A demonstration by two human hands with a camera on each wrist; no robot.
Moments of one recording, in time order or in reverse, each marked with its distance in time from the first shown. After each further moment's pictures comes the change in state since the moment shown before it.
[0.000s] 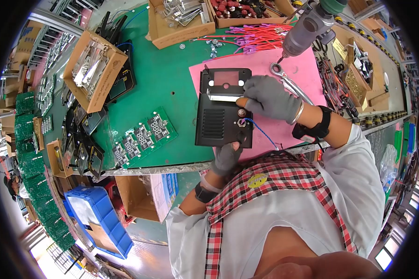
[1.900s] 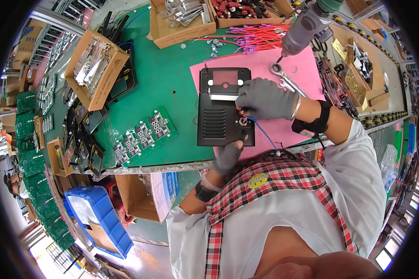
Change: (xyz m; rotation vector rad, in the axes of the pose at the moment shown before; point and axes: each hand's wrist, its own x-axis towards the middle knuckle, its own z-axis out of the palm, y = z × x) left_hand -0.003 -0.004 -0.003 0.362 0.053 0.171; right_hand 0.007 -0.004 0.001 -0.137 -0.264 -0.091
